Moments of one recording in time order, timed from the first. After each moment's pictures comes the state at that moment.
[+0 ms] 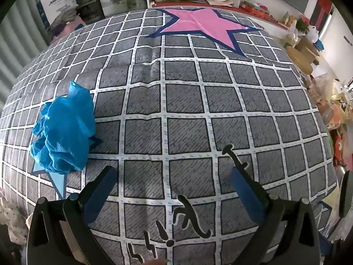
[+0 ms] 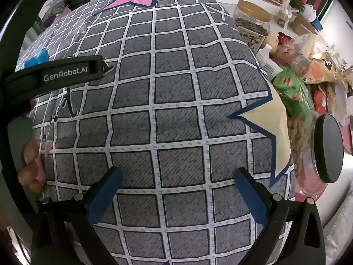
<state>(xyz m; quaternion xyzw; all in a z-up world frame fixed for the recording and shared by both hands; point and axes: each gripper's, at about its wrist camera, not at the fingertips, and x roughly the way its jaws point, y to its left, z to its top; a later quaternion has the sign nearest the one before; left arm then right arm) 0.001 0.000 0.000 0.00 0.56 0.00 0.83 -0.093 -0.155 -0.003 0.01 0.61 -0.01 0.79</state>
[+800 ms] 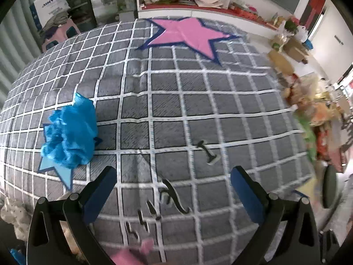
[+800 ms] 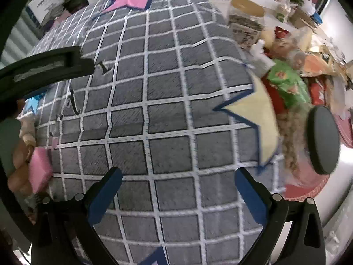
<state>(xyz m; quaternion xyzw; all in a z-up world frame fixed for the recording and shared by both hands) -0.021 -0.004 0.049 -0.02 0.56 -0.04 0.83 -0.106 -0.168 0.021 0.03 0.62 0.00 0.79</state>
